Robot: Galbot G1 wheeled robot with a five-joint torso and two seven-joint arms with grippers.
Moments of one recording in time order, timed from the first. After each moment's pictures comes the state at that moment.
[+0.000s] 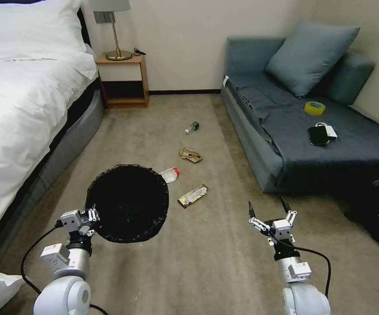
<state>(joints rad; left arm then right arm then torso) 1.53 -1.47 -0.73 -2.07 -0.36 0.12 -0.04 -1.48 1.59 0.72 1.83 -0.12 0.42 -0.25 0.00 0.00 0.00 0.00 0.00</state>
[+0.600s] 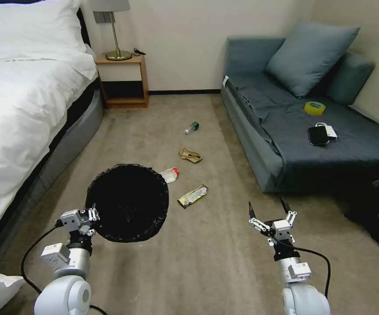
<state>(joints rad) 1.53 -1.47 -0.74 -2.07 -0.36 0.11 -0.04 -1.48 1.60 0.72 1.82 -0.11 0.42 -0.25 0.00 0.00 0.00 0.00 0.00</state>
